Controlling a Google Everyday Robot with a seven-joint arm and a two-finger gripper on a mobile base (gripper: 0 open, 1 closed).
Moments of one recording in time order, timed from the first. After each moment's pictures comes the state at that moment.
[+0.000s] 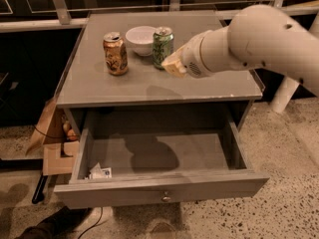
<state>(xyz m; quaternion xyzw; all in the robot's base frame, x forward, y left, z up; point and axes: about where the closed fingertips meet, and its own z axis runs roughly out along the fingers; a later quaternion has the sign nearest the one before) 0.619 -0.053 0.915 -0.45 0.76 0.07 0.47</state>
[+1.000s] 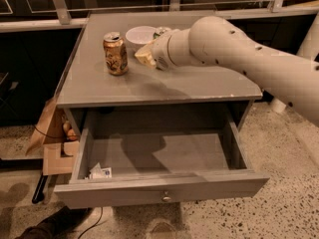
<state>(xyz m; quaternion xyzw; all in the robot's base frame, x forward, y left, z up) 0.691 0.019 0.903 -0.46 0.72 0.11 0.52</state>
